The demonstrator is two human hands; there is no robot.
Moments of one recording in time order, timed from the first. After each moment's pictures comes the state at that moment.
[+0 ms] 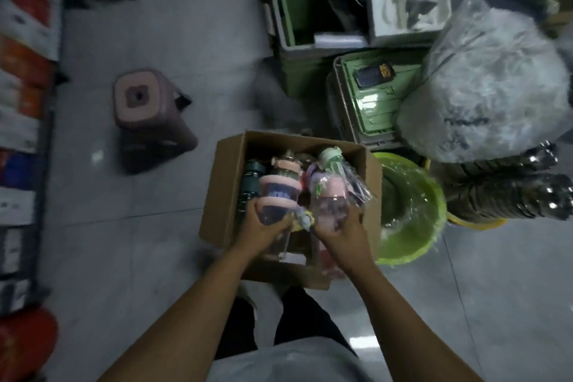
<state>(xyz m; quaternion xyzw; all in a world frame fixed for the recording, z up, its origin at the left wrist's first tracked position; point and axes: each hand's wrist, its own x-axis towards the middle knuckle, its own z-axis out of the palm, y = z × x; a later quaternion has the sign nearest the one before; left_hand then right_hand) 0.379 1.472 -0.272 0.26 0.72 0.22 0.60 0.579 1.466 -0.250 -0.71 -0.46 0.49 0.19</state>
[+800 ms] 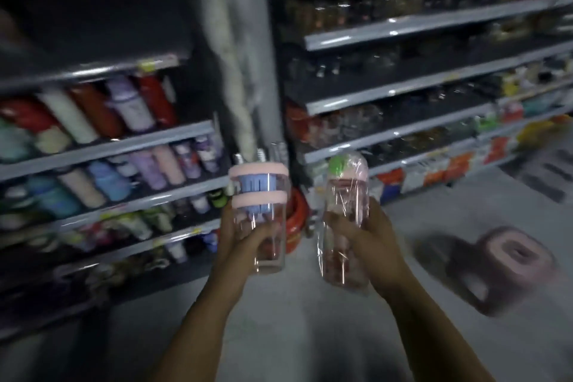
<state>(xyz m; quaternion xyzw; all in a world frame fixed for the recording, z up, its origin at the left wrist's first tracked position) 0.041 0.843 0.017 -0.09 0.69 0.72 0.00 0.067 1.052 0.043 -0.07 -0.71 0.70 0.06</state>
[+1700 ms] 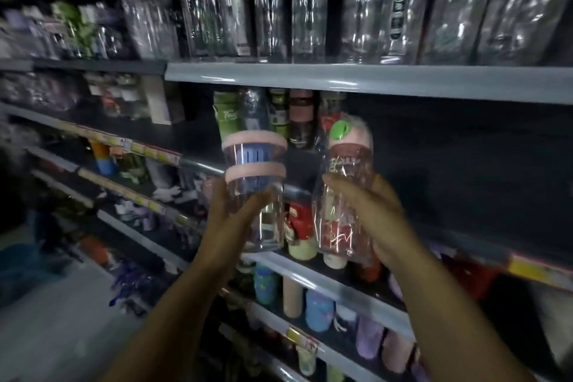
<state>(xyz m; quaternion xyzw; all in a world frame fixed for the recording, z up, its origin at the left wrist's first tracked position) -0.227 0.305 0.185 -0.19 0.64 0.63 -0.40 -0.367 0.459 0.221 0.25 -0.62 0.72 -0.18</state>
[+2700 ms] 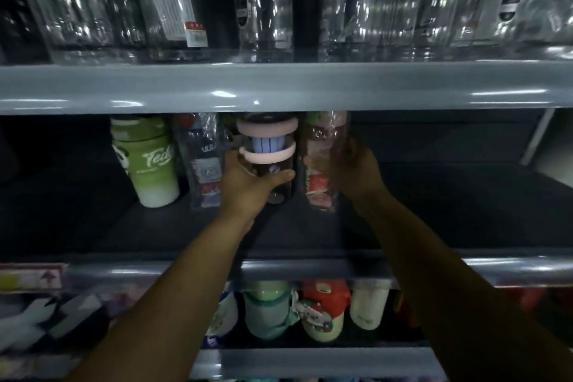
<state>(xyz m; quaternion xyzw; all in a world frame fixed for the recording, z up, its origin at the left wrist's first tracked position) -0.490 0.055 0.190 -0.06 0.70 0.64 -0.30 -0.529 0.234 0.222 0.15 -0.77 0.62 0.10</state>
